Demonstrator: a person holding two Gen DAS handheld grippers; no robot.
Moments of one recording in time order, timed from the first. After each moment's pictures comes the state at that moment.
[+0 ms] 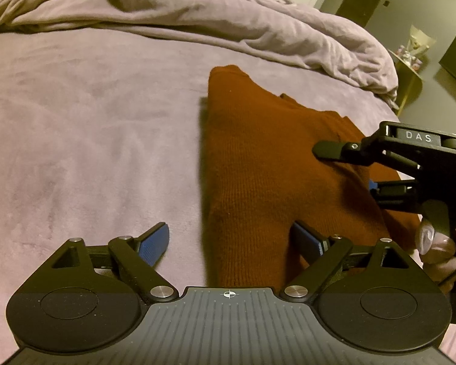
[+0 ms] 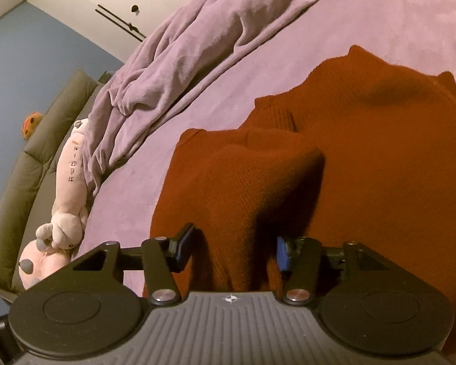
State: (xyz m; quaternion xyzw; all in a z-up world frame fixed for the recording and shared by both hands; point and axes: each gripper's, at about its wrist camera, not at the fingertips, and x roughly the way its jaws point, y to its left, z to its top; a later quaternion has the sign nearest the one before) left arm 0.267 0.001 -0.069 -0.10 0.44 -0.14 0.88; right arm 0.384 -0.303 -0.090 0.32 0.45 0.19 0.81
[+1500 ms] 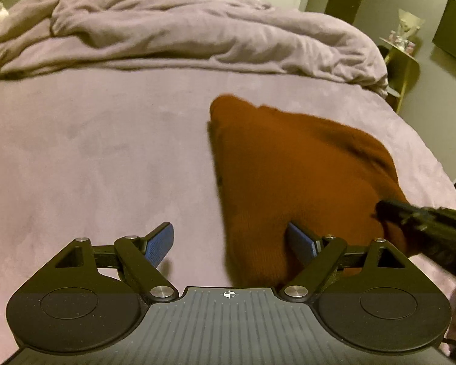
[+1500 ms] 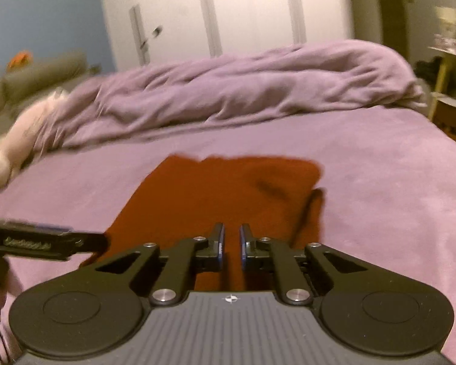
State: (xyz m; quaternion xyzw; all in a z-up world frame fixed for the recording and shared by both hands) left arm 0.261 -0.064 -0.041 -0.04 0.42 -0.13 0.90; right arm 0.269 -0.328 -0.048 0.03 0.32 0.10 0.94
